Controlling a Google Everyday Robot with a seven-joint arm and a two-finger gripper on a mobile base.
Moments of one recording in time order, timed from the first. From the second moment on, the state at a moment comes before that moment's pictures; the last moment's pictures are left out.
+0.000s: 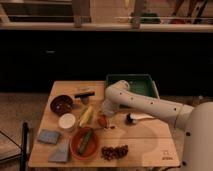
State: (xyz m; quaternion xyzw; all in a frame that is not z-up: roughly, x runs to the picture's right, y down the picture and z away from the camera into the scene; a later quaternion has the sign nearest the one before) arm 0.007 0.188 0.851 -0.29 -0.25 -0.27 0.88
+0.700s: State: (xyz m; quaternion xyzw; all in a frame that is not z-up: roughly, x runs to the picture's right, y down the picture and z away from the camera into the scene) arm 0.024 0.157 0.825 -0.27 -0.21 -0.28 0.90
